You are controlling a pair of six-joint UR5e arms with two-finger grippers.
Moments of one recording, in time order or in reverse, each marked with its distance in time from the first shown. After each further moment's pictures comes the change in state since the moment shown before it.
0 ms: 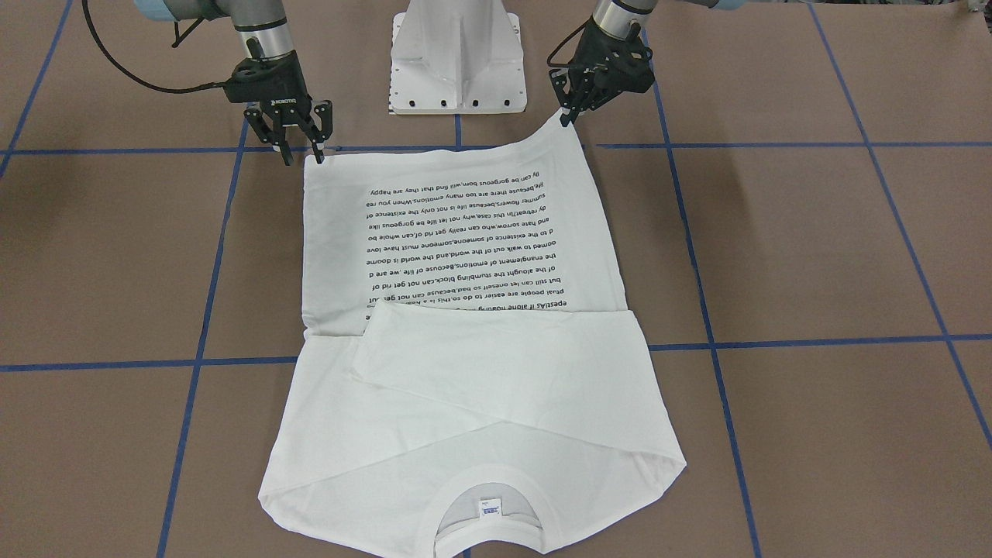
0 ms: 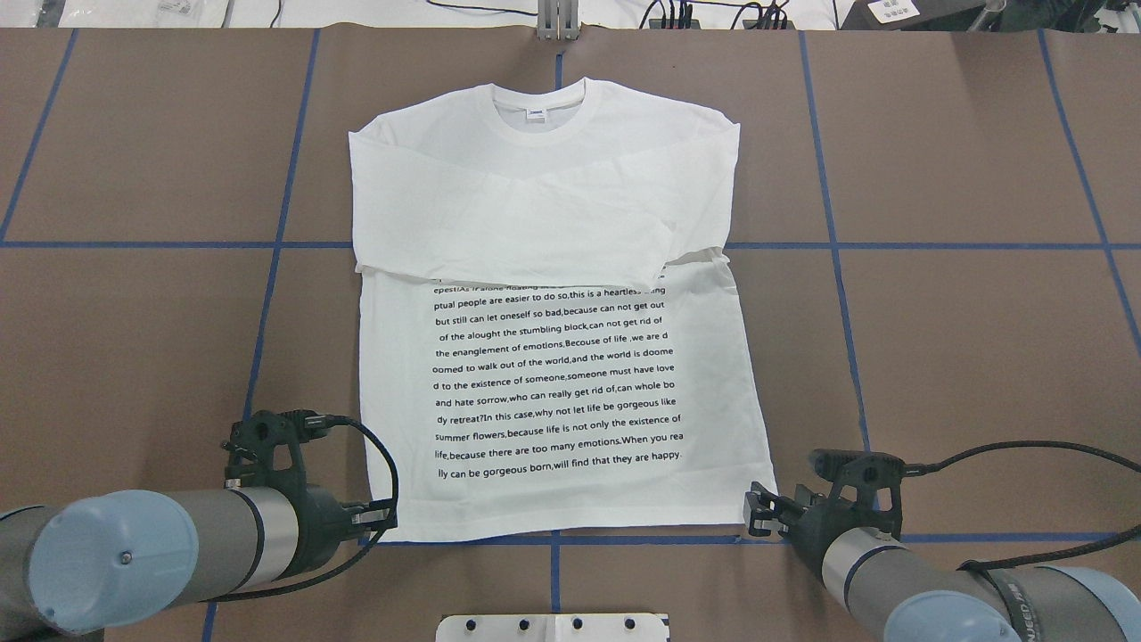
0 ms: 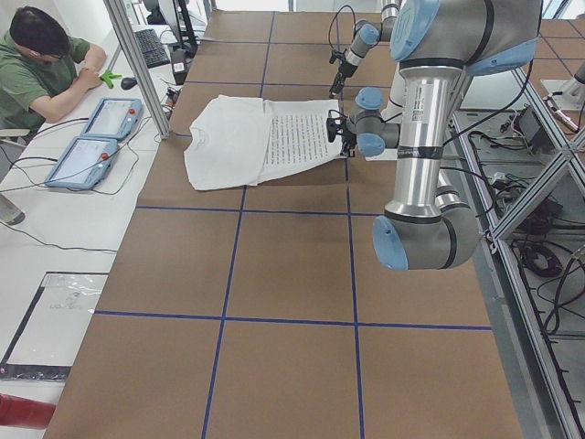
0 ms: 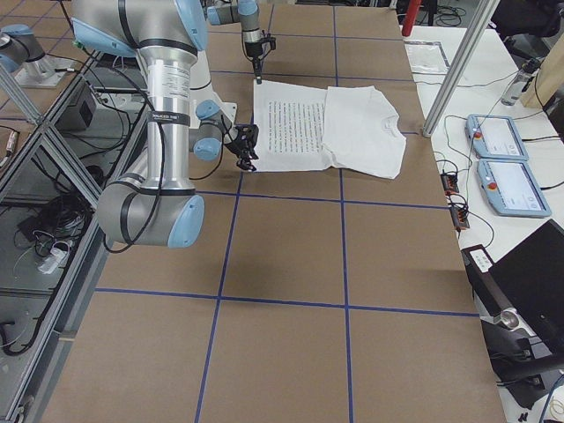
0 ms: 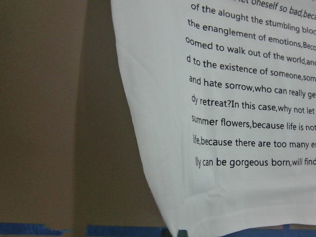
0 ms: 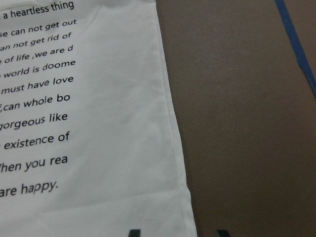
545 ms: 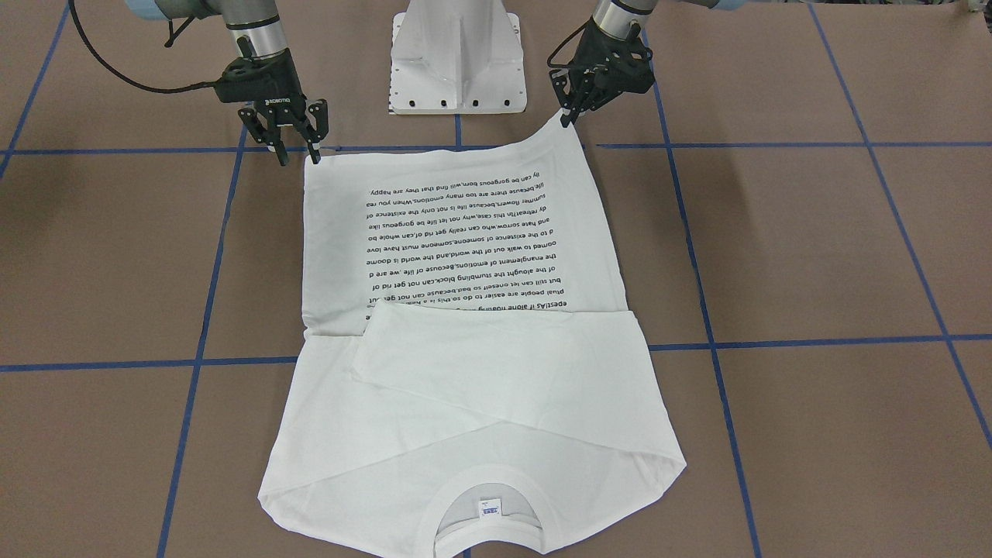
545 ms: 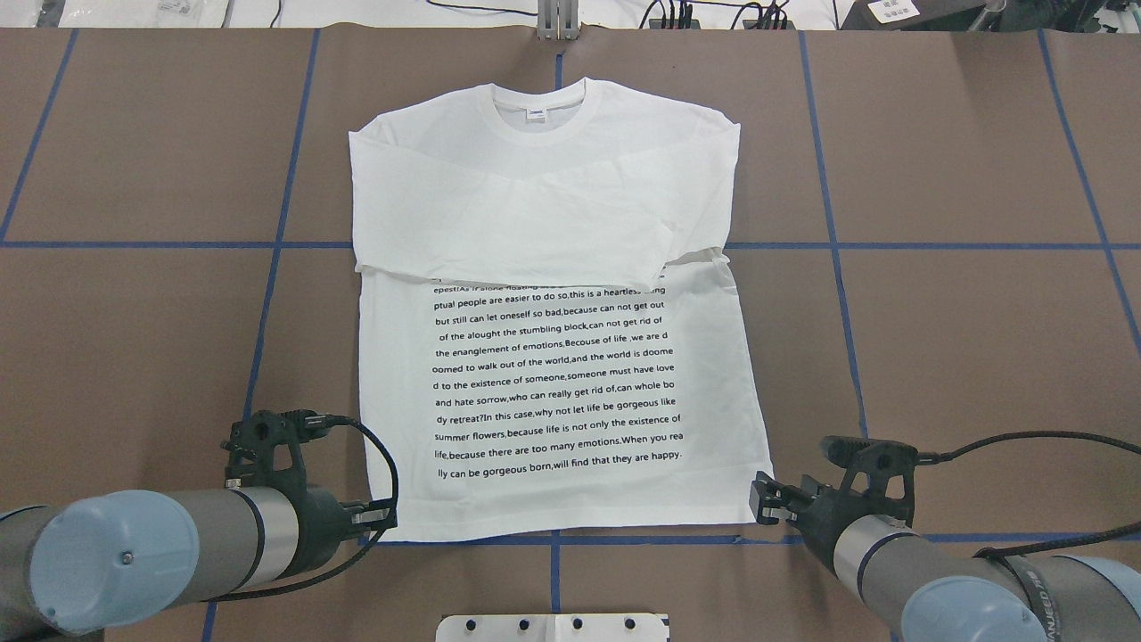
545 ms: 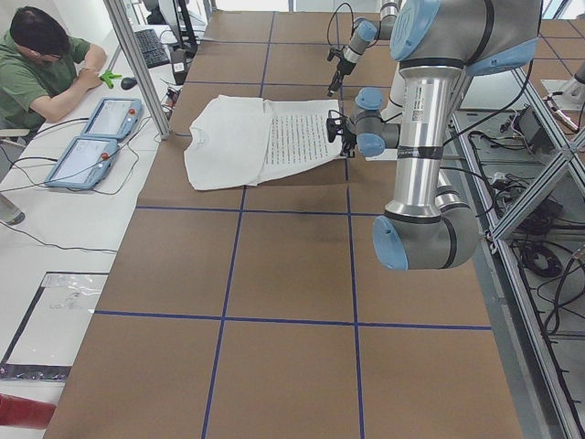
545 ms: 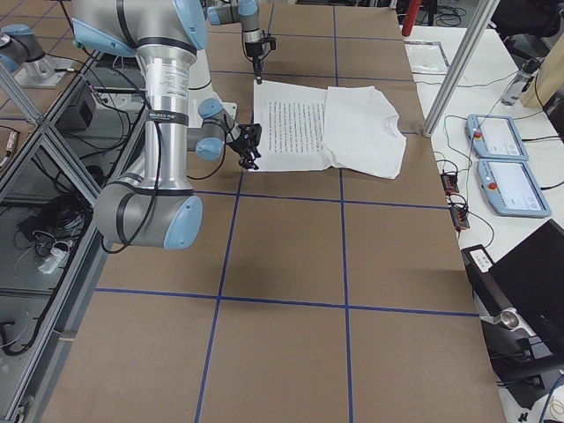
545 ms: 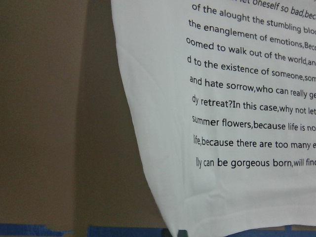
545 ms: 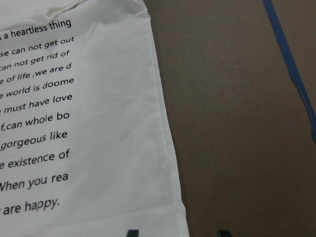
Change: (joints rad) left arm 0.000 0.000 0.001 0.001 0.002 0.000; right arm 0.024 -0.030 0.020 0.038 0.016 0.002
